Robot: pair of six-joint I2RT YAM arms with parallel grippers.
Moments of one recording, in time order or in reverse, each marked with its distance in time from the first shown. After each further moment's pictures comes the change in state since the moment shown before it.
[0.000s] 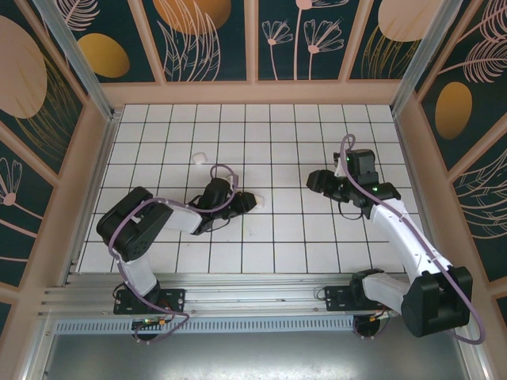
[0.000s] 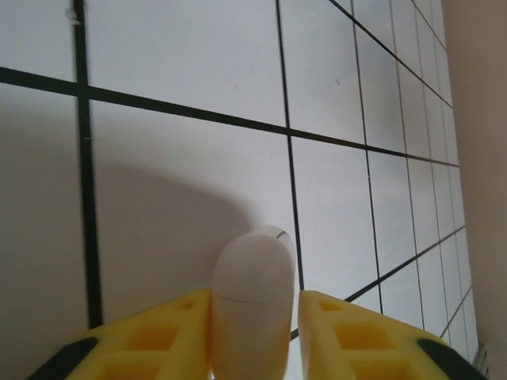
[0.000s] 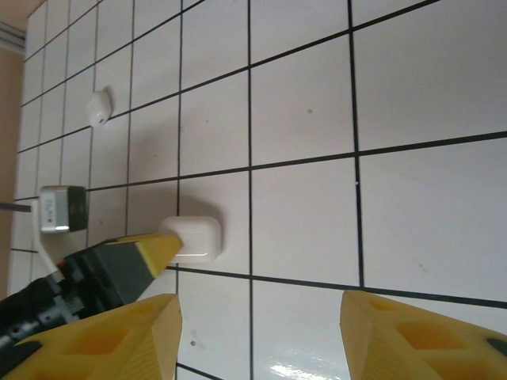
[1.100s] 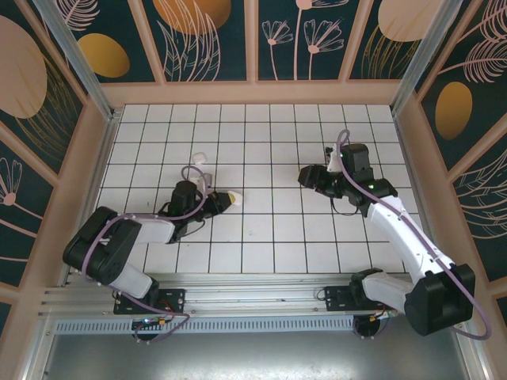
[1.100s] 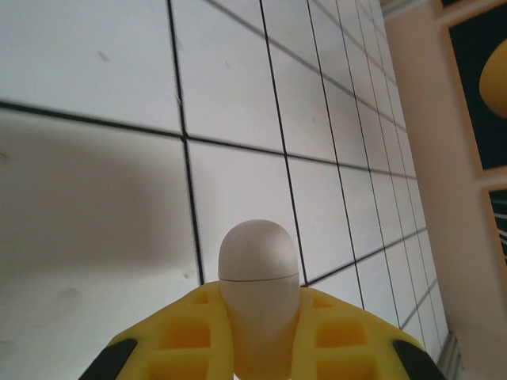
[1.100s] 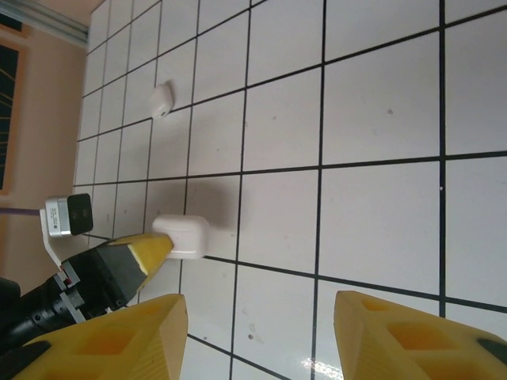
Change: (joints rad) left arm 0.178 -0.223 -0.217 0.086 0.171 0.077; right arm 0.078 0.019 0.056 0.032 -0.054 0.082
